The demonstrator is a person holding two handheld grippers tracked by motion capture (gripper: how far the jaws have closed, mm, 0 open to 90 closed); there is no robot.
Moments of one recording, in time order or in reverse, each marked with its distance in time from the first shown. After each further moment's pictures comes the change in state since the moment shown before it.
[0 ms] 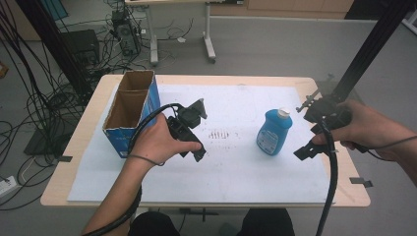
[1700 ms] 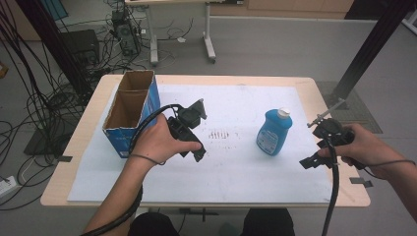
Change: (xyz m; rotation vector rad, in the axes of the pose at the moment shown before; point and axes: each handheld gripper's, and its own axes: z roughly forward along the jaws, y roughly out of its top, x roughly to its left) left arm 0.003 0.001 0.005 0.010 -0.009 -0.007; right arm -0.039 -0.046 0.070 -0.052 0.006 0.124
